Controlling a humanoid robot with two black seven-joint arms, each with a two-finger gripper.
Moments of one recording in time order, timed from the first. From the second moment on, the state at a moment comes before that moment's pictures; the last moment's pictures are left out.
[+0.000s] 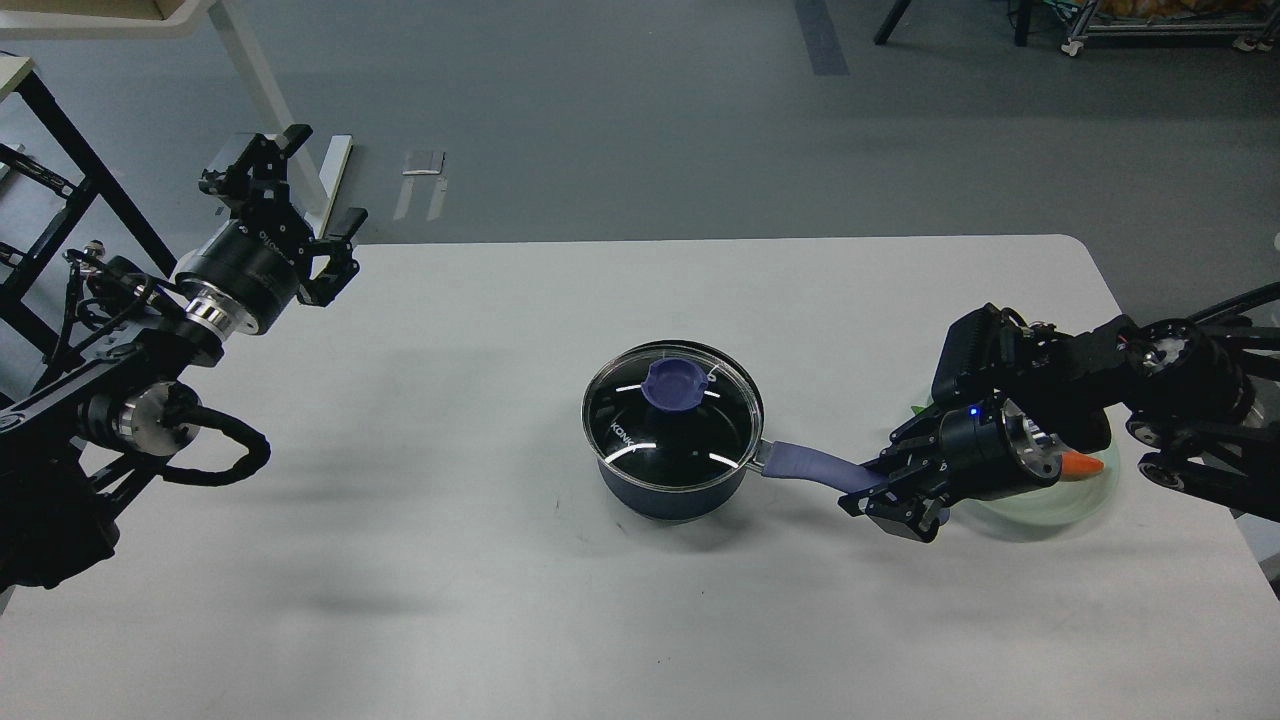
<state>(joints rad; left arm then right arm) -0.68 0.55 -0.61 -0.91 0.28 -0.27 -0.46 1.21 -0.77 -0.21 1.43 -1.90 0.33 0.49</state>
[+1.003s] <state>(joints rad) -1.19 0.43 -0.10 -1.26 1.91 -0.08 -0.49 1.21 -0.78 -0.21 1.43 -1.90 0.33 0.49</state>
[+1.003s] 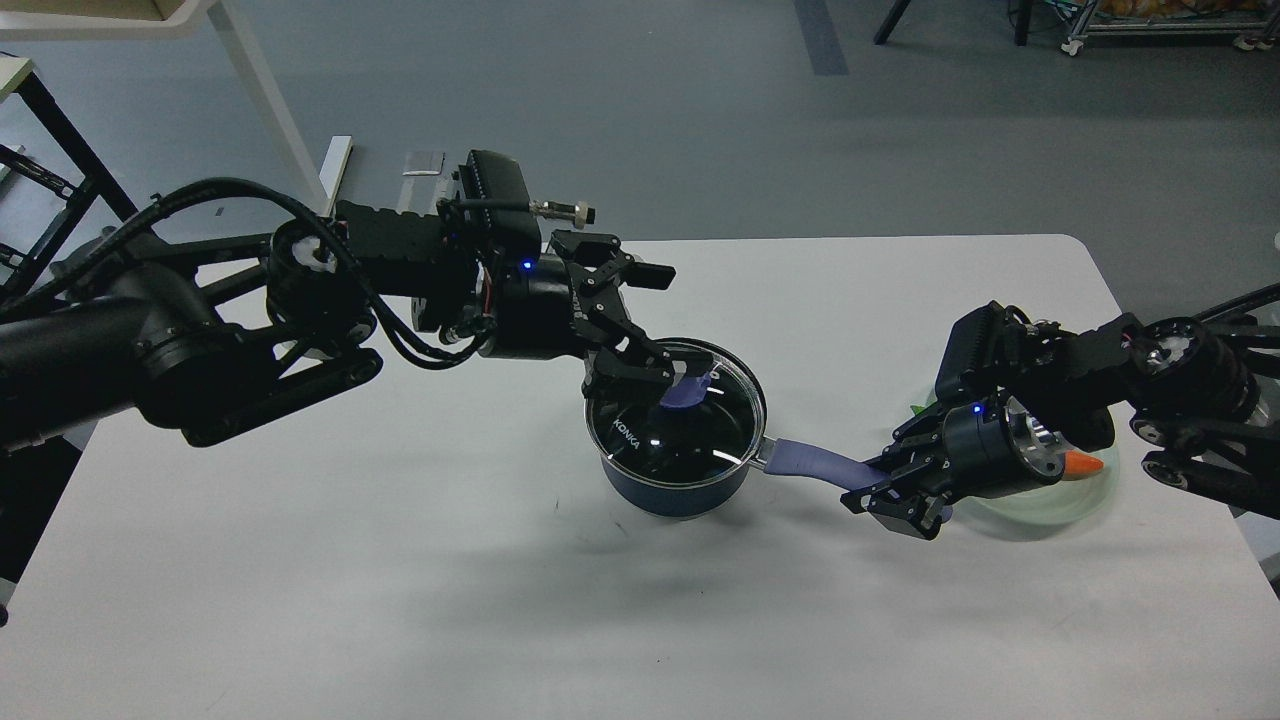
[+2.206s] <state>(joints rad) -1.13 0.26 0.02 -1.01 1.97 0.03 -0.49 1.20 -0.77 -0.21 1.43 -1.90 0.33 0.49</state>
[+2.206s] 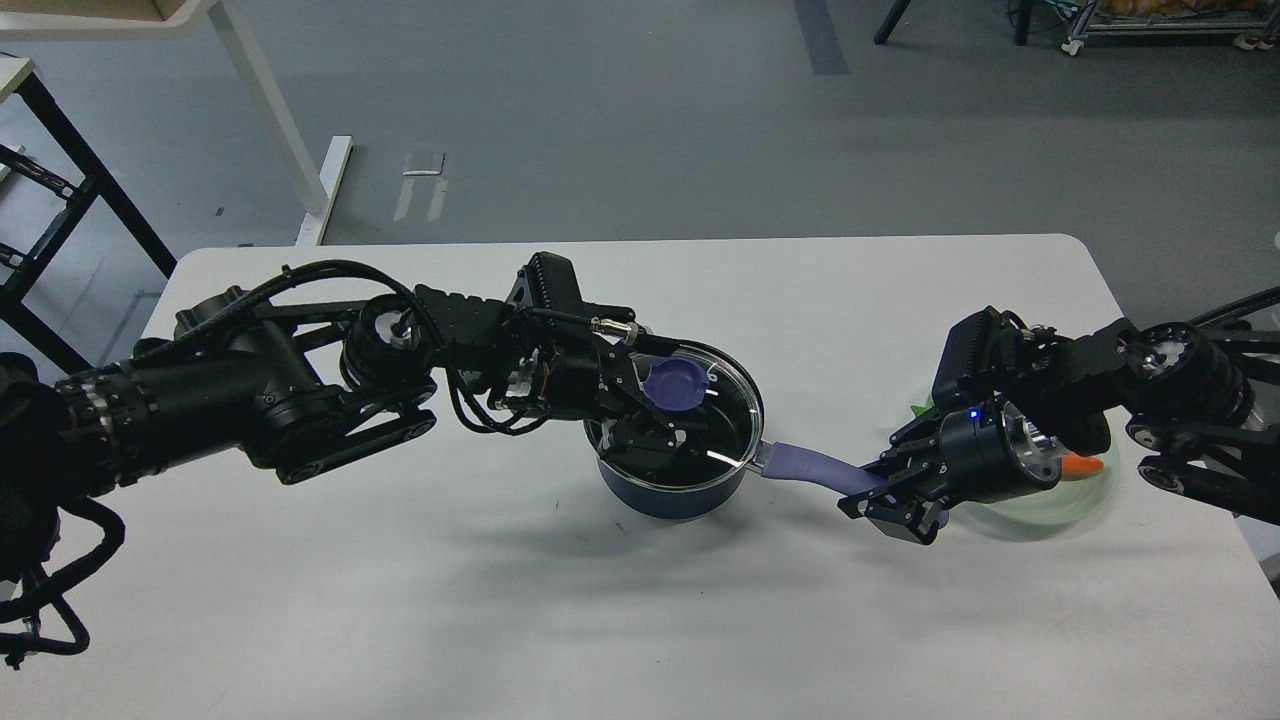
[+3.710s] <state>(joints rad) -1.26 0.74 0.02 -1.23 1.94 0.17 -0.49 1.21 -0.77 -0.21 1.42 -1.90 0.33 0.49</state>
